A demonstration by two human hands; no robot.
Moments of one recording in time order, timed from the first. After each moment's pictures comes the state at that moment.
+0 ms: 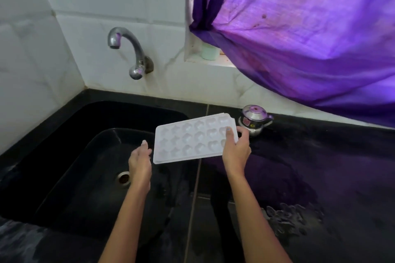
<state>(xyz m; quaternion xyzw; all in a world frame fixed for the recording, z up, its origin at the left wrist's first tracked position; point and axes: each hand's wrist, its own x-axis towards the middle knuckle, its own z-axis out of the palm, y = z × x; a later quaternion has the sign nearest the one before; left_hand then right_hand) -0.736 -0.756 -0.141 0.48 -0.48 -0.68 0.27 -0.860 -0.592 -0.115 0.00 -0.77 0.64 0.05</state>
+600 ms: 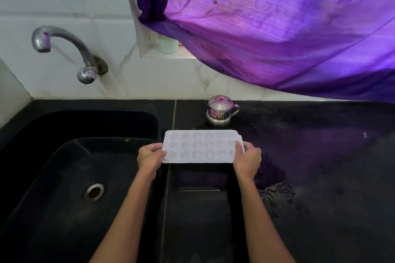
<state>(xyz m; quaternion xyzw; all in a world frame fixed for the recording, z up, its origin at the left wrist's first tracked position) -0.819 -0.711 -0.153 0.42 -0.67 -0.60 0.12 -0.905 -0.492 -0.162 -0.14 -0.85 0.50 0.07</state>
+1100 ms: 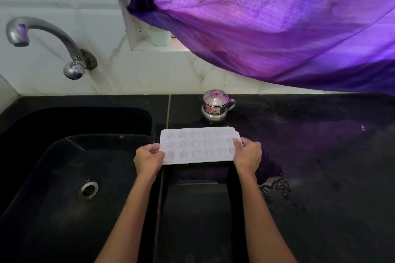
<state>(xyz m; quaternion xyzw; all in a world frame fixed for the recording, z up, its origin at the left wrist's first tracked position) -0.818 -0.690 -0.150 0.44 -0.70 -0.54 0.13 -0.919 -0.481 -0.163 -0.14 -0.89 0.43 0.03</state>
